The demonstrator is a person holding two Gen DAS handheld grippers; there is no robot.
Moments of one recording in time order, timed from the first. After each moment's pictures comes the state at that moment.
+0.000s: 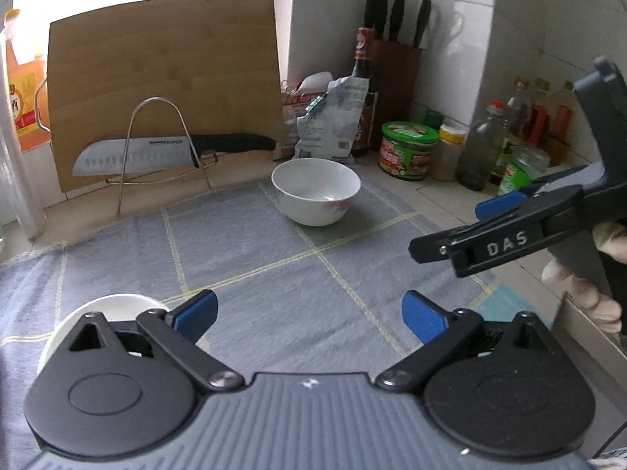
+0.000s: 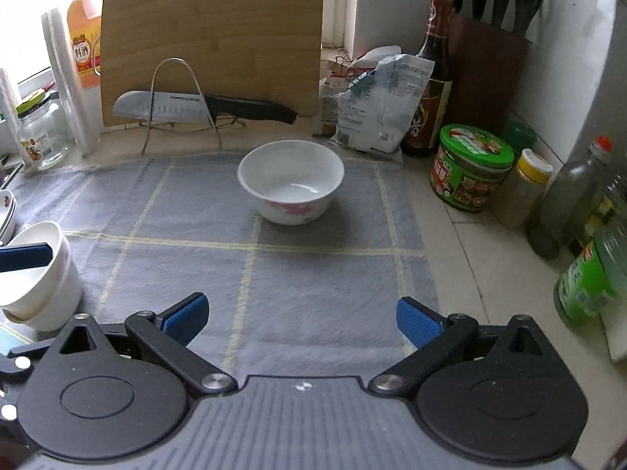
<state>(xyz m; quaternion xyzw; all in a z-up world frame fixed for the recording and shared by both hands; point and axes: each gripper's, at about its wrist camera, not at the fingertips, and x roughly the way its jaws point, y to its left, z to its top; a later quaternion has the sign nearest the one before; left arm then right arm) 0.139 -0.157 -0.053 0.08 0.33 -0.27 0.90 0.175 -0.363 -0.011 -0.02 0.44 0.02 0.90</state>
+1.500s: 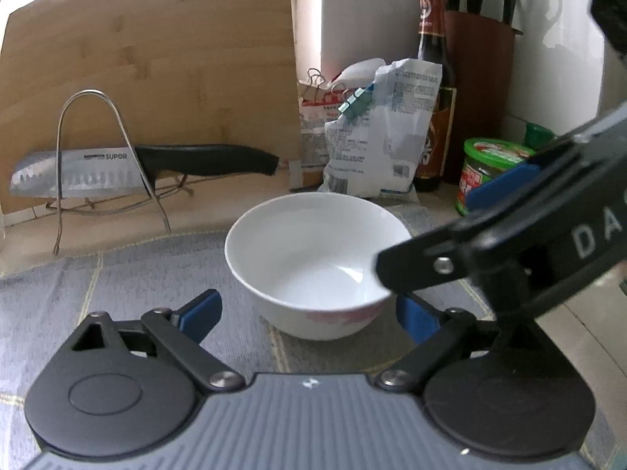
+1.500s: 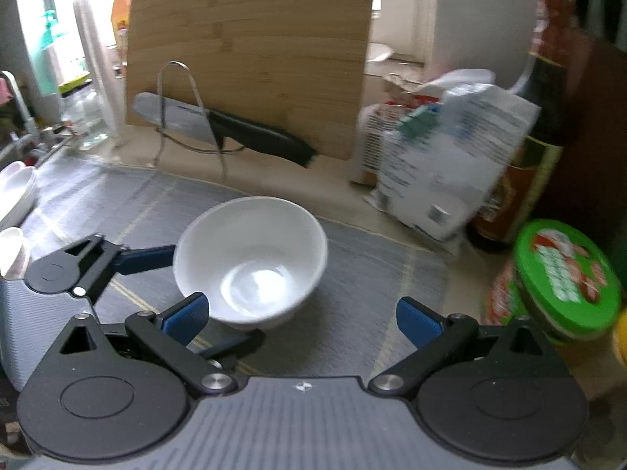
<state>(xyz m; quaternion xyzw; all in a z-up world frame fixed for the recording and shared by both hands) 0.261 -0.285 -0.119 0.06 0.29 -0.15 0.94 0.323 -0.421 -0.044 -0.06 0.43 0.23 0.87</state>
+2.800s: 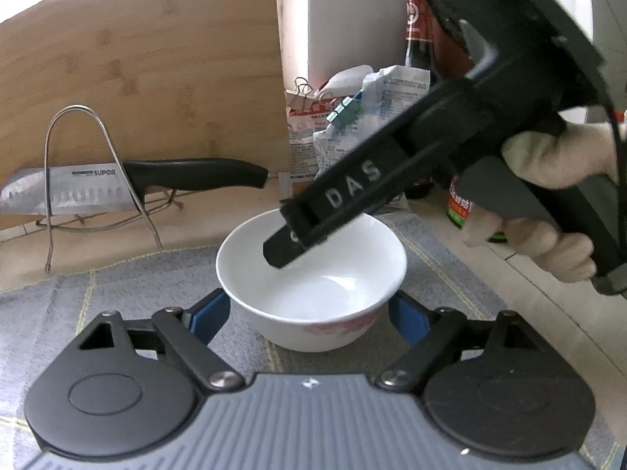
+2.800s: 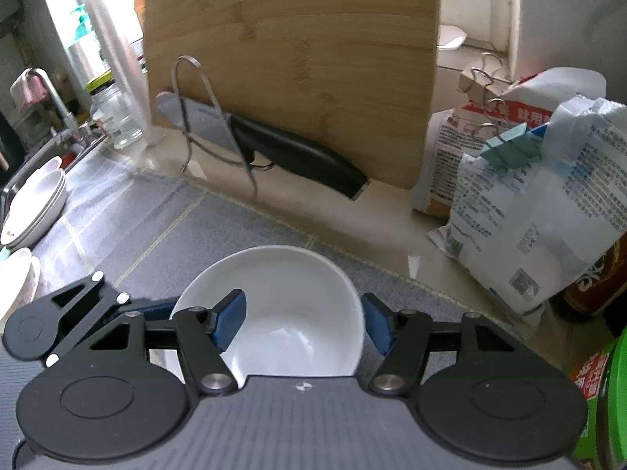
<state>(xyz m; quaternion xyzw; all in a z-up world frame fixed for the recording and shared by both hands) 0.262 -0.285 -0.120 0.07 0.28 -0.18 0.94 0.399 -0.400 -0.071 -0.03 0.46 0.31 0.83</state>
